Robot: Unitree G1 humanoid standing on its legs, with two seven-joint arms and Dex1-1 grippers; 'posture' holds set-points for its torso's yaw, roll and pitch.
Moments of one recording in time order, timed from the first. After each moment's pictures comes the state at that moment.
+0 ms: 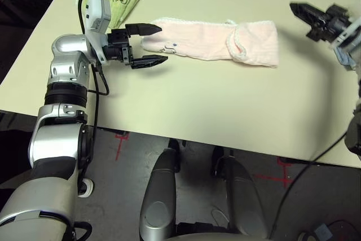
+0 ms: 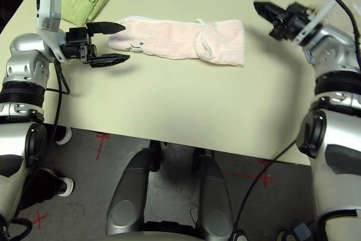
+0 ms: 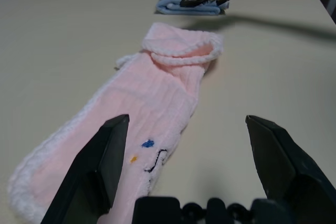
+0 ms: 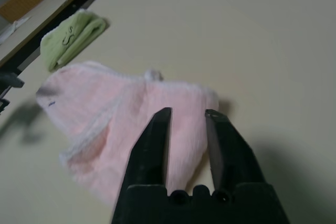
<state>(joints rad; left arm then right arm) -1.08 0.57 0.07 0.80 -0.29 -0.10 -1.51 -0.97 -0.76 -0.33 0.76 0.43 0.64 1.10</state>
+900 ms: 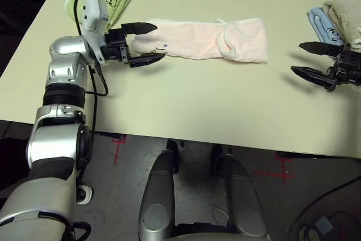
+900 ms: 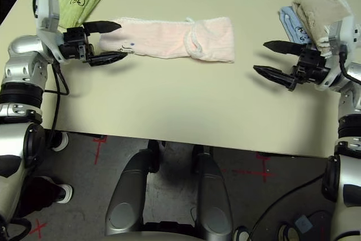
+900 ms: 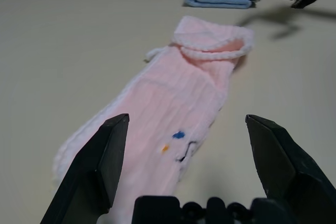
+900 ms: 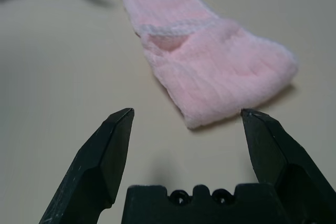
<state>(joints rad) -1.04 0.68 0.10 0.74 -0.29 -0.02 -1.39 -0.79 -0.79 -0.22 0.75 0.37 -0.15 1.53</state>
